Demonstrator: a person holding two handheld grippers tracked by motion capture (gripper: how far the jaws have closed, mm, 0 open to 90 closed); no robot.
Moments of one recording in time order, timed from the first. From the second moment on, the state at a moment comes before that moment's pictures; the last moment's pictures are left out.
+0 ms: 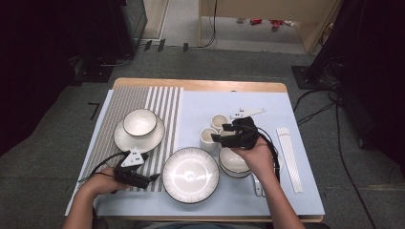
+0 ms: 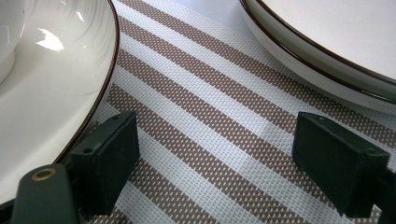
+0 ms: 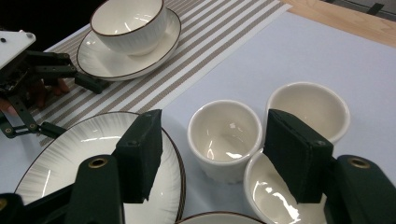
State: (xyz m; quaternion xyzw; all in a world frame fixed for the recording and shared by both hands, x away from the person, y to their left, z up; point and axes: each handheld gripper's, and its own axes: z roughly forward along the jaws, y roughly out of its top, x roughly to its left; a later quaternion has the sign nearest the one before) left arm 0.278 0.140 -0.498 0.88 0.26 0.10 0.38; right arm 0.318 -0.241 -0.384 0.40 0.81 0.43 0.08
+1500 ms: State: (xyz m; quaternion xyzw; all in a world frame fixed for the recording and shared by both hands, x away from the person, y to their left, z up) left arm 0.278 0.140 -0.498 0.88 0.26 0.11 0.38; right arm 0.304 -0.289 -0.389 0.40 0.79 0.46 0.09
